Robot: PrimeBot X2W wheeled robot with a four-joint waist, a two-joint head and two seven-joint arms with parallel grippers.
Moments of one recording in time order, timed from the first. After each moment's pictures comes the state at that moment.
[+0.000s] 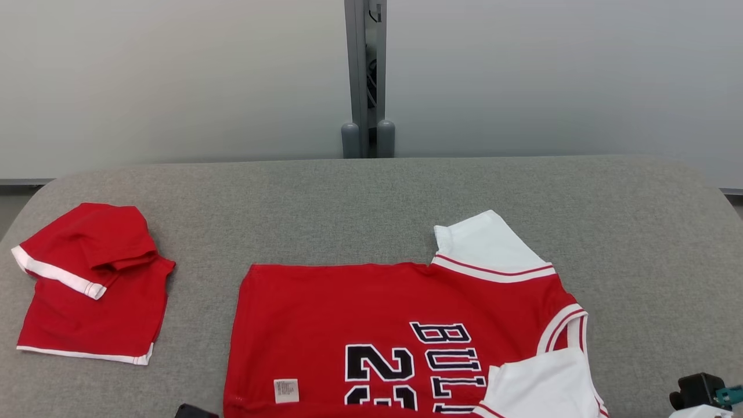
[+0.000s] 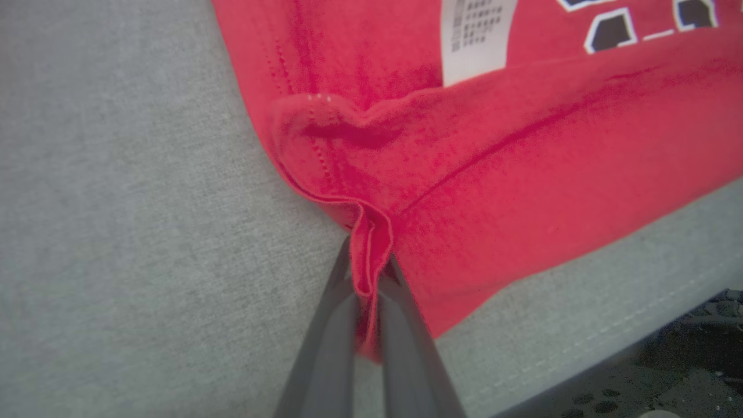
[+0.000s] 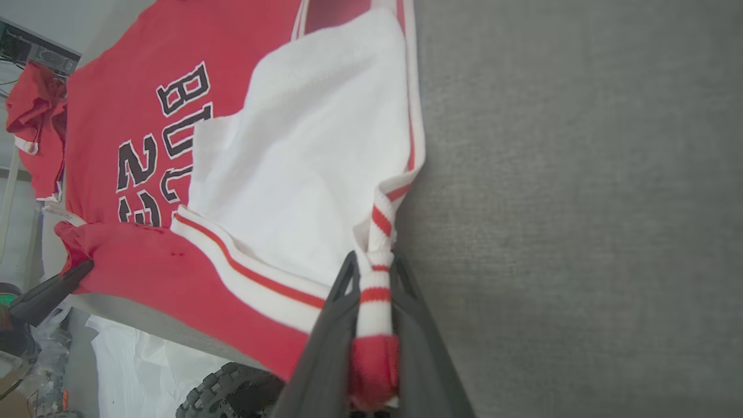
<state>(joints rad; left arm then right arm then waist) -0.01 0.32 -0.46 0.52 -0.40 -0.13 0.16 -0.01 -0.52 0.49 0.39 1.17 0.13 0.31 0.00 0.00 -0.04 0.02</state>
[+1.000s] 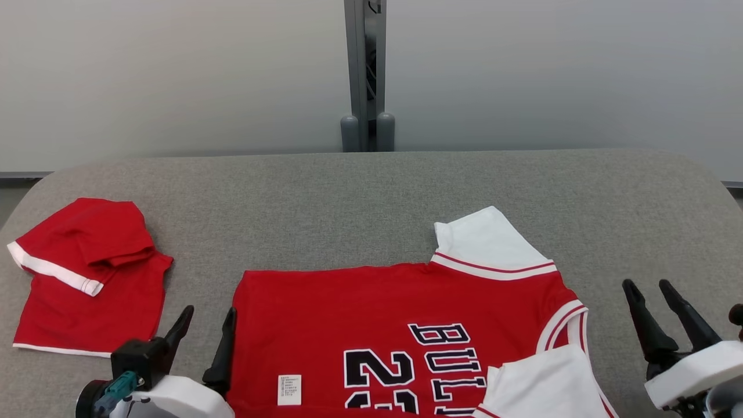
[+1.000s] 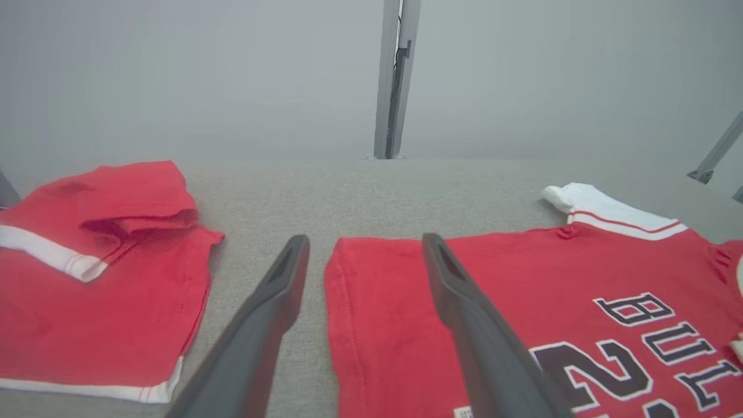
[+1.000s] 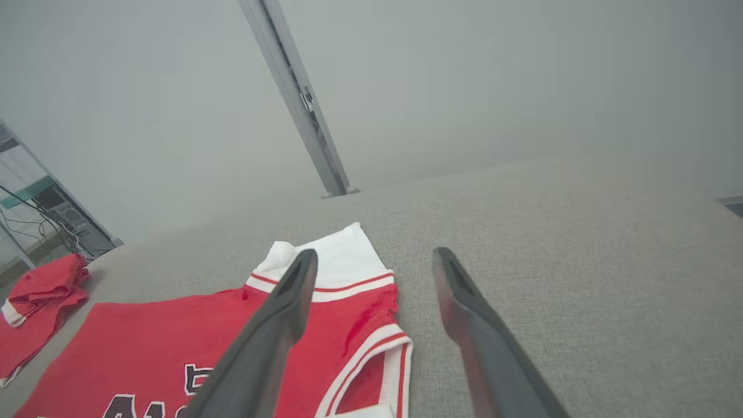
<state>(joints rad) -0.04 0.28 -0.30 0.25 -0.44 0.05 -0.13 -0.10 -0.44 0.29 0.32 0.81 0.13 -0.17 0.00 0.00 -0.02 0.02</state>
